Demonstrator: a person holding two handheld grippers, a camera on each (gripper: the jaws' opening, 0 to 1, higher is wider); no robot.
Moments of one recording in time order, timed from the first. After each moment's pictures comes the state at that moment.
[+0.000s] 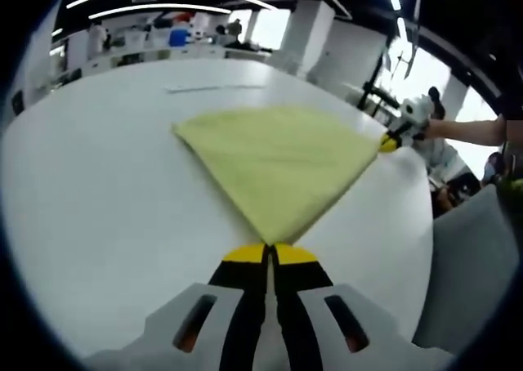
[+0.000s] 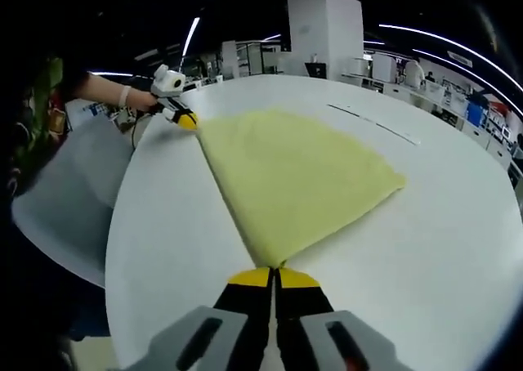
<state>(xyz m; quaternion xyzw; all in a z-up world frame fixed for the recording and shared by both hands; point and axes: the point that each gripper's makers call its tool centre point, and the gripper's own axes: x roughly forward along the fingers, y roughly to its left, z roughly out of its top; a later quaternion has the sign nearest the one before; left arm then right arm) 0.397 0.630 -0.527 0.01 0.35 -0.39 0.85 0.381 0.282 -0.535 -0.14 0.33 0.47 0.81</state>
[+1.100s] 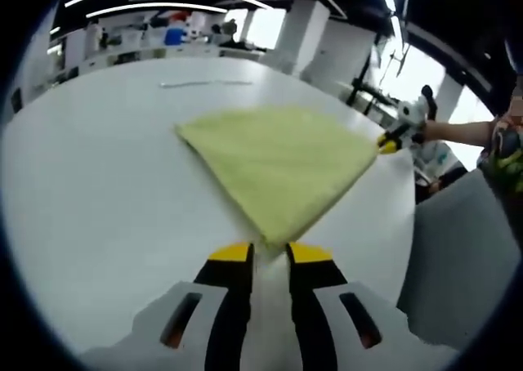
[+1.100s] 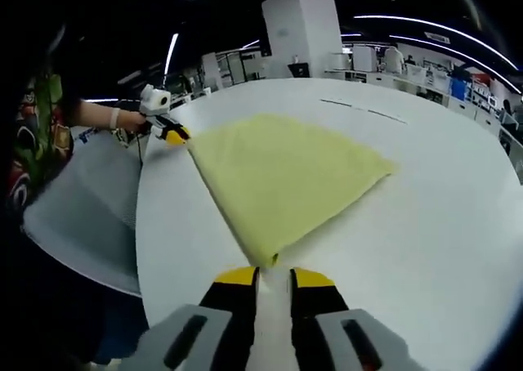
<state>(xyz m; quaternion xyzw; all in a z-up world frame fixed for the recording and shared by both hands) 0.360 0.639 -0.520 0.01 0.34 -0.40 0.85 0.330 0.272 -0.524 -0.08 0.35 0.43 0.83</state>
